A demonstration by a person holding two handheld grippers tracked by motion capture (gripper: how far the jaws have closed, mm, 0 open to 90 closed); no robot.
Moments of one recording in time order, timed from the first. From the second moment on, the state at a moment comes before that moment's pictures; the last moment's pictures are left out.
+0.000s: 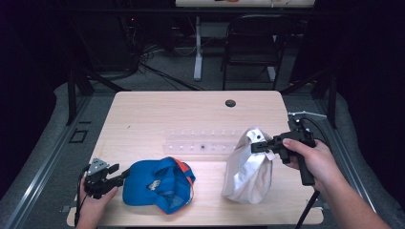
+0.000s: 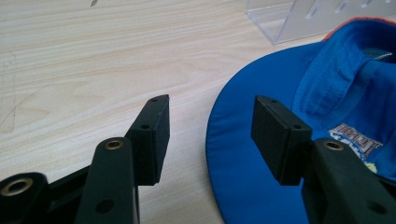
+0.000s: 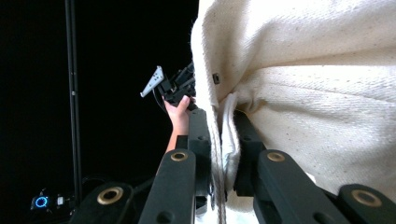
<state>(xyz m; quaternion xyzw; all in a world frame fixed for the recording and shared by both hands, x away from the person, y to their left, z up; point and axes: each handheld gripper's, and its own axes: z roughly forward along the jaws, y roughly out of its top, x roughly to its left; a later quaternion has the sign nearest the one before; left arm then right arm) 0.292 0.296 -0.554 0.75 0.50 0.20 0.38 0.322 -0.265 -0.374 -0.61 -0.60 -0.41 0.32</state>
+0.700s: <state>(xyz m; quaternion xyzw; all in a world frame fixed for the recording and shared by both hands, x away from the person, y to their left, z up) 0.288 0.289 -0.546 0.76 0.48 0.20 0.39 0.344 -0.245 -0.332 -0.59 -0.61 -0.44 0.29</state>
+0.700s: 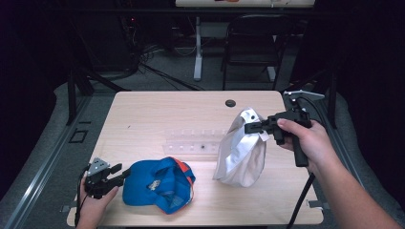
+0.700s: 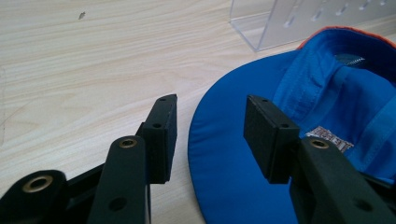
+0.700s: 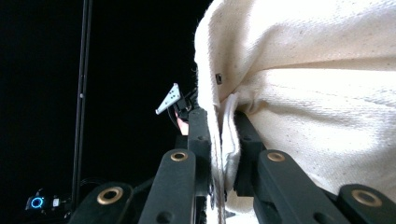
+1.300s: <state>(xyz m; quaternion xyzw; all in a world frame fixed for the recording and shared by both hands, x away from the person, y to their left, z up) 0.289 0.288 -0.550 0.76 0.48 0.20 0.39 0.386 -0.210 -0.305 -0.58 -0.62 -0.45 0.29</state>
